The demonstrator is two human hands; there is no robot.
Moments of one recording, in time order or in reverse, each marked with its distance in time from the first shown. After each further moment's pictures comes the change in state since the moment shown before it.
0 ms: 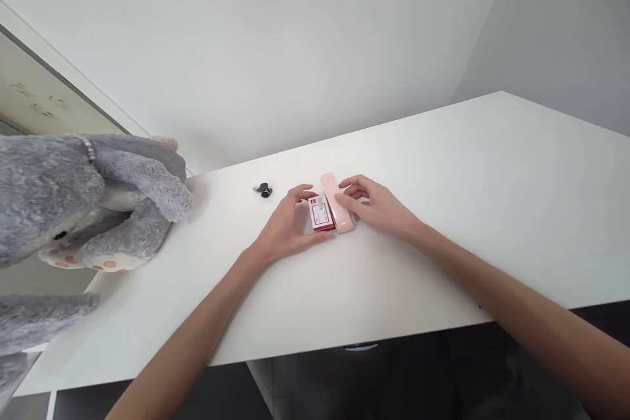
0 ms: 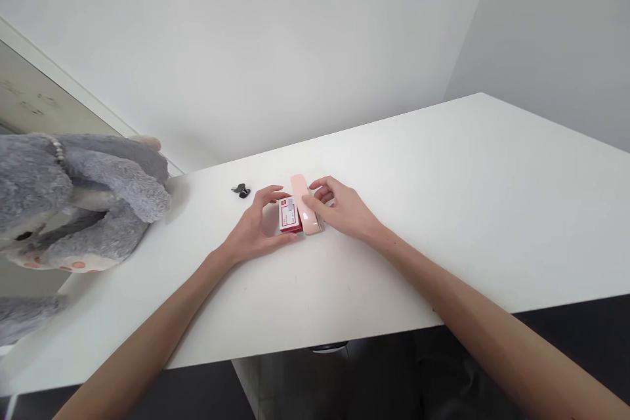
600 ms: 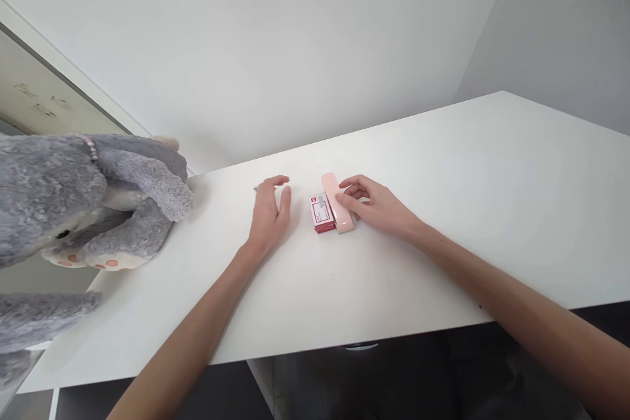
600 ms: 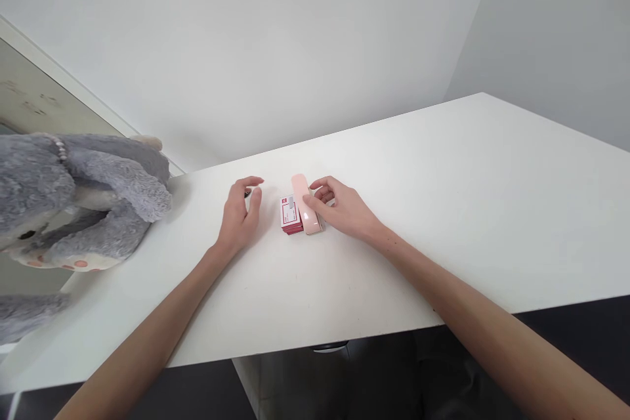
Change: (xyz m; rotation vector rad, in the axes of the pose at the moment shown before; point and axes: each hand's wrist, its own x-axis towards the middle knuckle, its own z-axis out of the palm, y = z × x) left_hand 0.008 -0.024 -0.007 0.166 0.398 -0.117; right_hand 0.000 -0.001 -0.001 -0.010 -0.010 0.020
